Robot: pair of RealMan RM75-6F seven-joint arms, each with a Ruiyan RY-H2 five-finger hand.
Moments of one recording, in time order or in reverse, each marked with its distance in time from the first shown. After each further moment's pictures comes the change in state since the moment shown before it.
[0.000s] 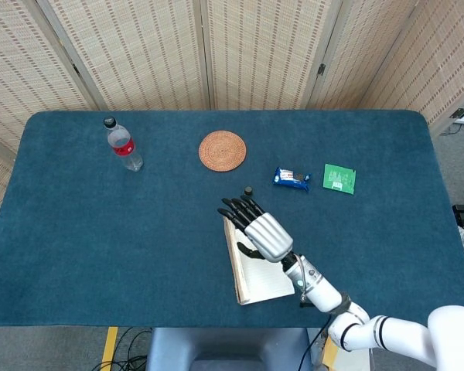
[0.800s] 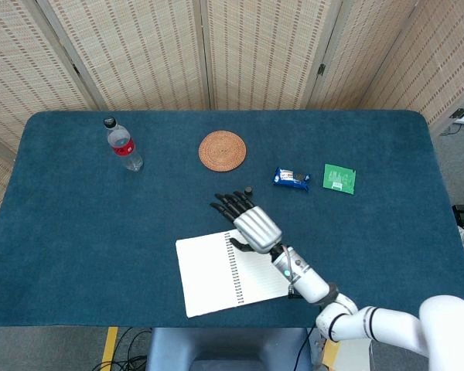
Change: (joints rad) left arm 0.014 0.016 0.008 0.003 0.038 0.001 0.003; right arm 0.056 0.042 0.037 -0.059 0.185 -0.122 -0.153
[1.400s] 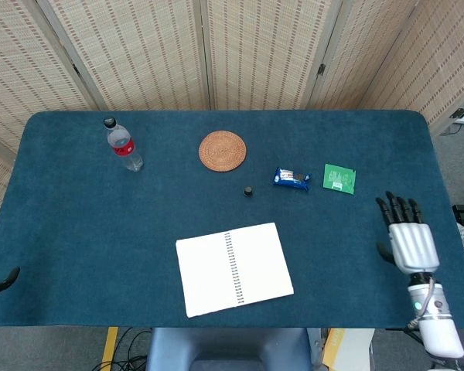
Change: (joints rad) left arm -0.082 -0.058 0.071 0.014 0.058 -0.123 0.191; right arm -0.465 0.497 -0.151 -0.340 0.230 0.387 -0.243
